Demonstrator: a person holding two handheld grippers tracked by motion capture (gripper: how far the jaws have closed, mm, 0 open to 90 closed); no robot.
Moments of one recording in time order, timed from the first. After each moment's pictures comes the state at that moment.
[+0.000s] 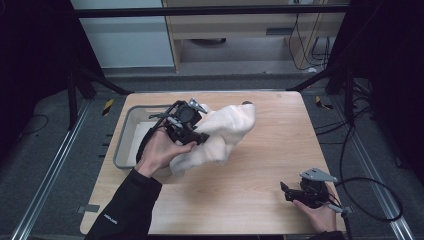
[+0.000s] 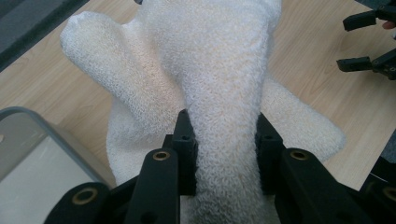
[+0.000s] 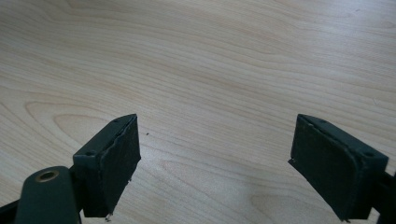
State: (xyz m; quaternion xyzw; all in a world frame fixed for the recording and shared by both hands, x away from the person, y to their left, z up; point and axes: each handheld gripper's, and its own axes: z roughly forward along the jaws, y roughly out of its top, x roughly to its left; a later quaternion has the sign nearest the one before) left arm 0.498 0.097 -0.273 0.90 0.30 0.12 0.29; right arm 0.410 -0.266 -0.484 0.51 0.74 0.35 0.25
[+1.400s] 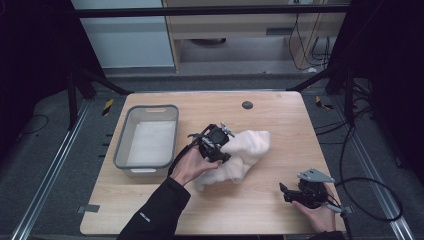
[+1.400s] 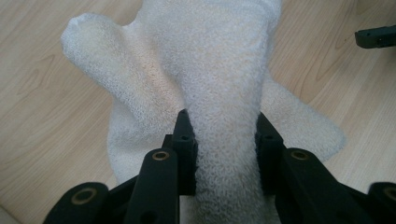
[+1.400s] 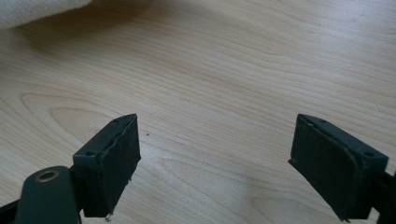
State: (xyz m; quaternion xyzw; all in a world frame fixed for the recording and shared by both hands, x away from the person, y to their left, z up) left arm 0.513 0.036 -0.370 0.92 0.27 0.08 0.25; right arm 0.411 -0.264 -0.488 0.50 0.75 0.34 0.26
